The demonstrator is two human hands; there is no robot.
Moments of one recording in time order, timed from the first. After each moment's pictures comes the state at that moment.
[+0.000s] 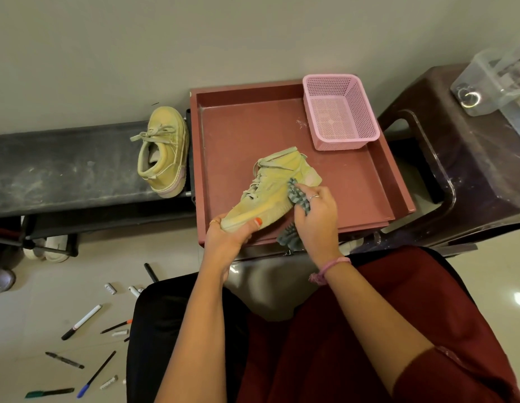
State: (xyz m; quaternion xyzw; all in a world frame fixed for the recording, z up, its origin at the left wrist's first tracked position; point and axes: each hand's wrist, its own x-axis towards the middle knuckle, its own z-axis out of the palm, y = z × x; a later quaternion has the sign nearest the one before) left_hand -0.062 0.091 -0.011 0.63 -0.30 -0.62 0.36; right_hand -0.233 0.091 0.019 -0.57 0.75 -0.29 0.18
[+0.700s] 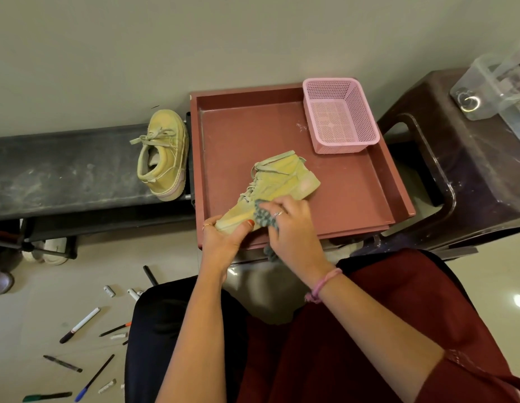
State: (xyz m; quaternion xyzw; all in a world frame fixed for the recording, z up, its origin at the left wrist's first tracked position) left_hand -0.062 0.089 -0.011 0.67 -0.30 -0.57 0.37; right_hand -0.204 0.104 0.025 -0.72 0.65 -0.24 0.12
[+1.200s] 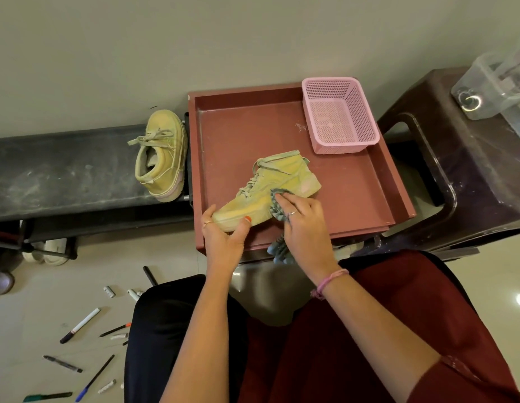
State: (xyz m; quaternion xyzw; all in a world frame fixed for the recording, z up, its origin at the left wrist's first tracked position) left_hand -0.075 0.088 -0.010 0.68 -0.39 -0.47 0.40; right_hand -0.227 0.099 0.005 -0.71 0.65 -0.25 0.07
